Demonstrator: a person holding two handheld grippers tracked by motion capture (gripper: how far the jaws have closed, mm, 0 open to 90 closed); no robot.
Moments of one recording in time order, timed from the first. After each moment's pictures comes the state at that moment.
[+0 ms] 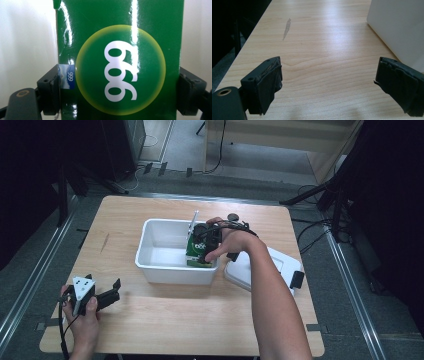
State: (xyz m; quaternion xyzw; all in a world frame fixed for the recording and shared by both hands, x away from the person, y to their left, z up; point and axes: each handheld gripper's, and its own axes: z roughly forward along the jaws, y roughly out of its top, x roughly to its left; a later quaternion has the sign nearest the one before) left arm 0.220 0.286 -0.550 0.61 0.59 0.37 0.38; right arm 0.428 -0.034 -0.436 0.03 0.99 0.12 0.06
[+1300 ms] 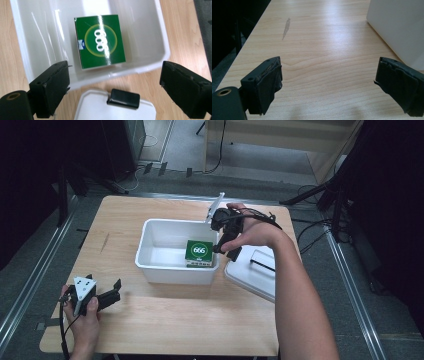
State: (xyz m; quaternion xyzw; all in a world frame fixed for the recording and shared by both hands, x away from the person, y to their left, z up) left arm 0.221 0.284 -0.550 0.62 0.59 0.37 0.38; right arm 0.414 -0.085 -0.363 0.08 0.97 0.18 0.11
